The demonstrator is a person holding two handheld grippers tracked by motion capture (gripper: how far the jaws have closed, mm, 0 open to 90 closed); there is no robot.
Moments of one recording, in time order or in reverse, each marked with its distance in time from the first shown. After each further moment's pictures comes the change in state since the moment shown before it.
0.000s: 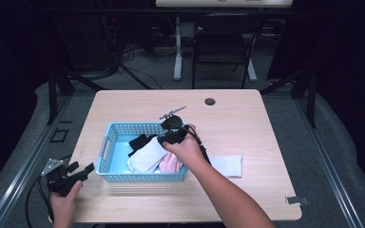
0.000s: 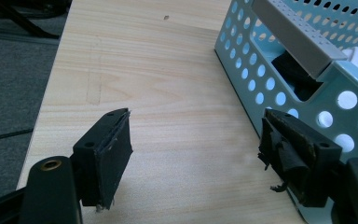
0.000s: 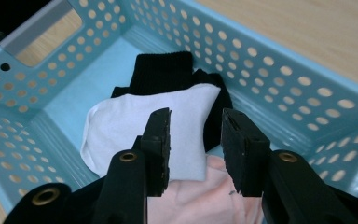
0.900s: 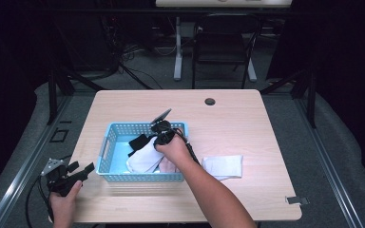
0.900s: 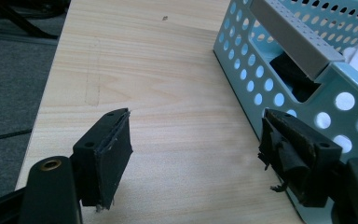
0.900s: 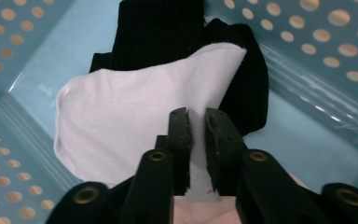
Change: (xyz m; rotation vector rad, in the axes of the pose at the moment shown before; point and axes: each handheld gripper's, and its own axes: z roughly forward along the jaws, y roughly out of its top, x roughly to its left) left arm 0.000 0.001 0.000 -0.003 -0.005 -0.001; right arm 0.004 0.005 0.060 0.235 0.012 0.068
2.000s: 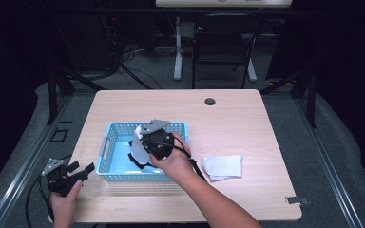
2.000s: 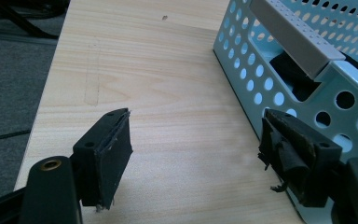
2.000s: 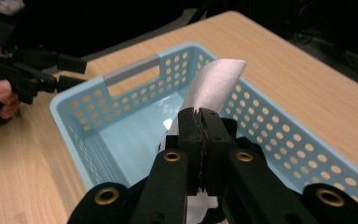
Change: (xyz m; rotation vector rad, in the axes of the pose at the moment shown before) left arm -0.001 0.000 0.001 -0.004 0.002 0.003; right arm 0.068 -0.040 -0.089 -0.490 -0.031 -0.352
